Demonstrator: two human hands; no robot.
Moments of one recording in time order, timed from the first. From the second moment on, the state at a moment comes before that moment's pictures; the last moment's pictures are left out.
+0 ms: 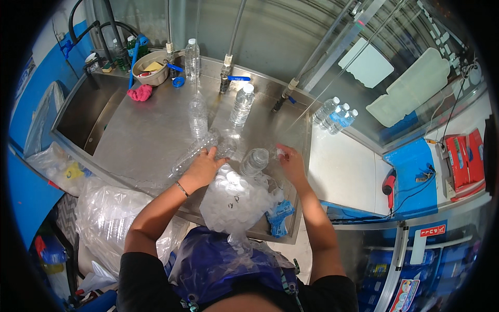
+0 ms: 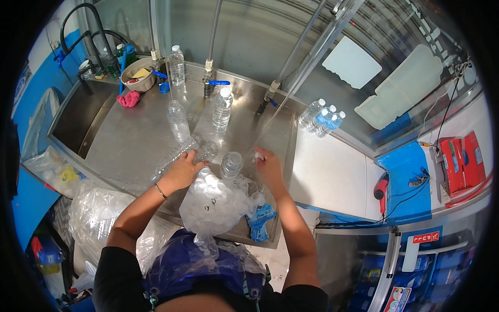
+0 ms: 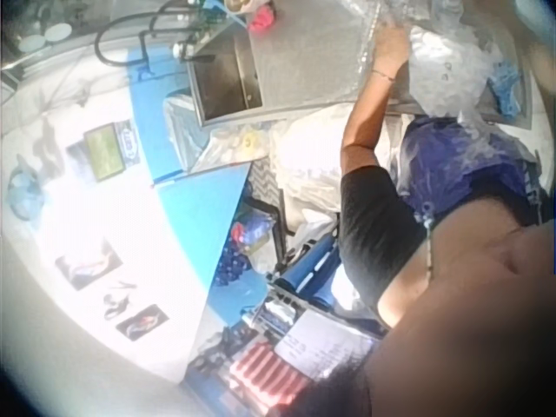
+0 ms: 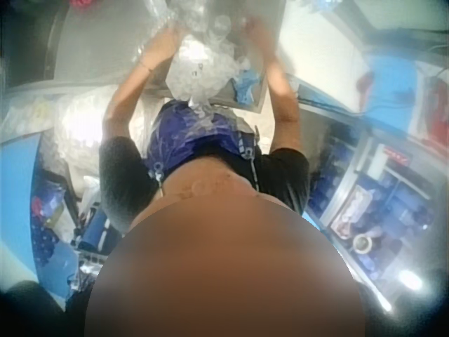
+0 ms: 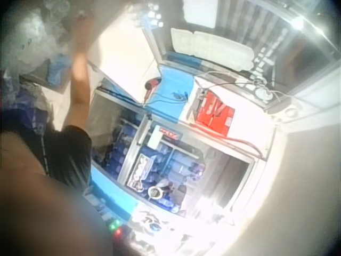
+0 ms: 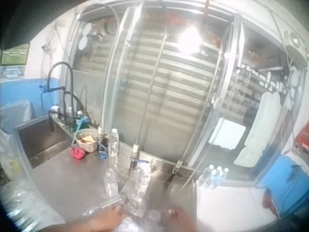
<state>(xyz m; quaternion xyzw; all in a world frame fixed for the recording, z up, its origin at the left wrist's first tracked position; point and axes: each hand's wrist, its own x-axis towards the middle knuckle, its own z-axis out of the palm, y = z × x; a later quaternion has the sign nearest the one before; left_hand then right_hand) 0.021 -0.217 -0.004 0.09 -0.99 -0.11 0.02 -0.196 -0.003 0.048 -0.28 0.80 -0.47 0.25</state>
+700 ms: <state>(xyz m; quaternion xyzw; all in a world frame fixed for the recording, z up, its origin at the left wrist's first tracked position) -0.144 -0.258 0.002 0.27 -0.56 -0.76 -0.21 -0.150 -0.016 0.084 -0.59 0.66 -0.46 -0.10</state>
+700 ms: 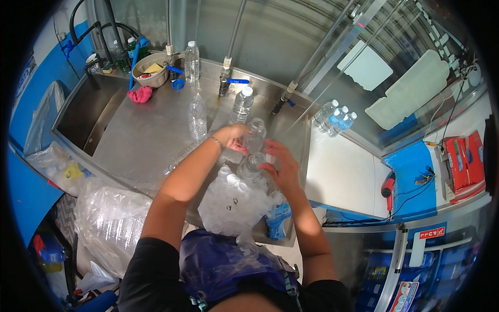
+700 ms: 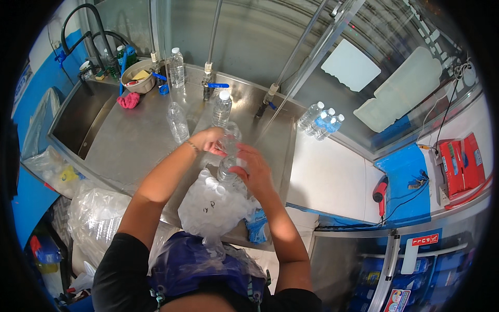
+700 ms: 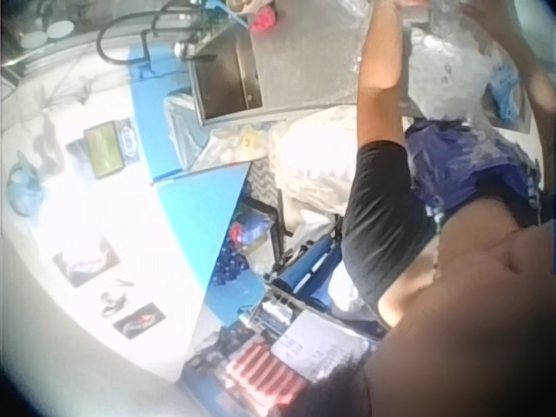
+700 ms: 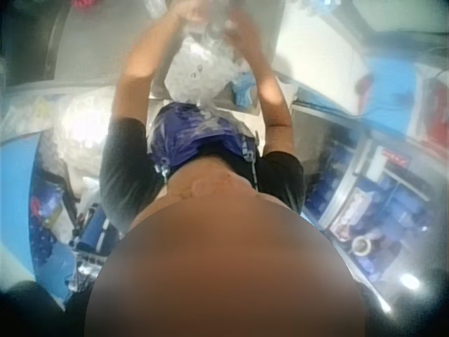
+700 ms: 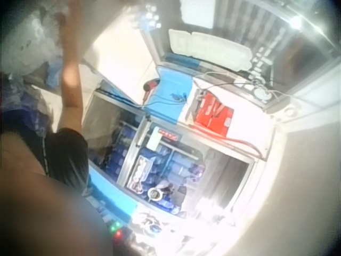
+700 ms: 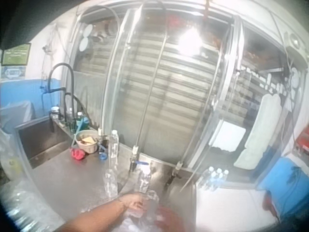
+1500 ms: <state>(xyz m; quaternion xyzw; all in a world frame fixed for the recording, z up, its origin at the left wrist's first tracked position) -0.051 -0.186 -0.010 -0.04 -0.84 -0.53 0.10 -0.205 -0.021 0.056 -0.39 0.80 -0.43 -0.11</state>
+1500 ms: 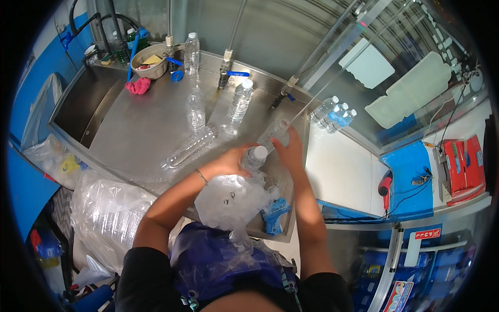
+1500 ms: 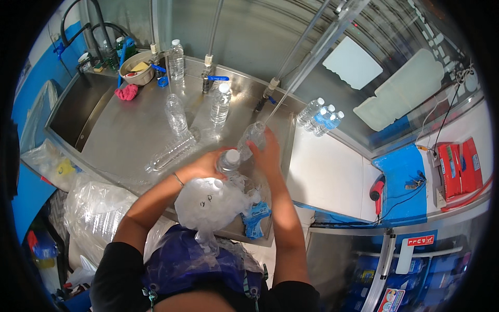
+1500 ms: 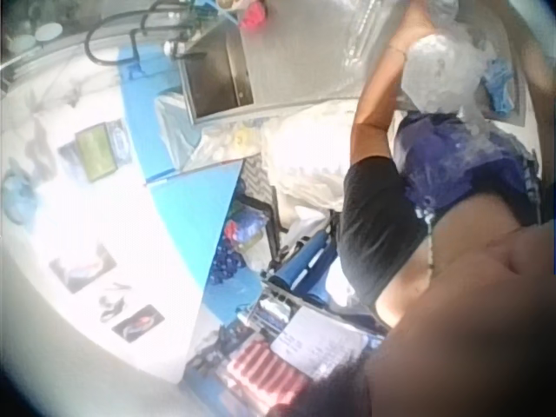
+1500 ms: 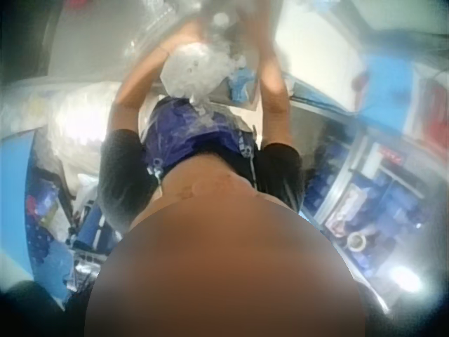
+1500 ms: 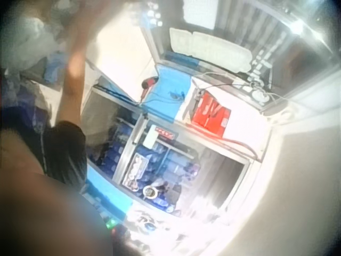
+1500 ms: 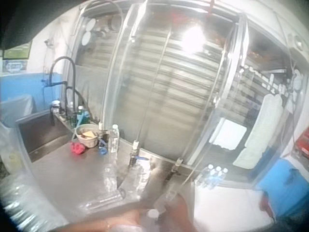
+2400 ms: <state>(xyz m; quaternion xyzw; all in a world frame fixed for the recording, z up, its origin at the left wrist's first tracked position) -0.047 -0.201 -0.028 0.22 -0.75 -0.54 0.31 -0.212 0.026 0.022 0.05 0.31 -0.79 0.53</state>
